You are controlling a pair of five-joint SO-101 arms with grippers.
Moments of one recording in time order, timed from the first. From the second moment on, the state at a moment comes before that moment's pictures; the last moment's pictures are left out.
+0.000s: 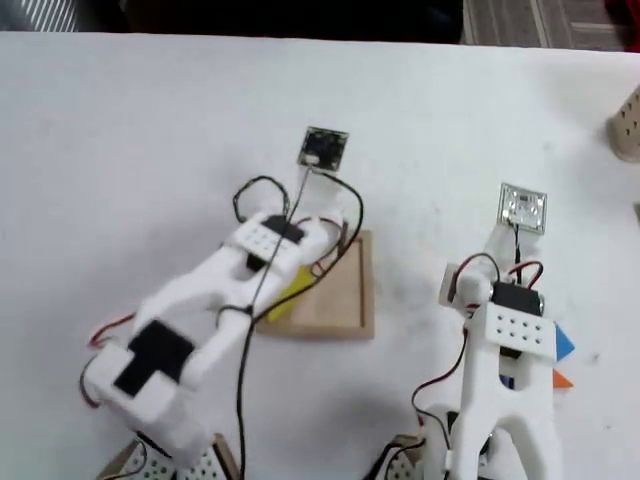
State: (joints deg) left arm 25.5 7.6 29.9 26.8 15.9; right arm 10.7 -37.8 60.4 49.9 2.1
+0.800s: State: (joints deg) left arm 17.5 16.4 26.6 20.2 13.6; right arm 10.7 -37.8 60.6 49.9 2.1
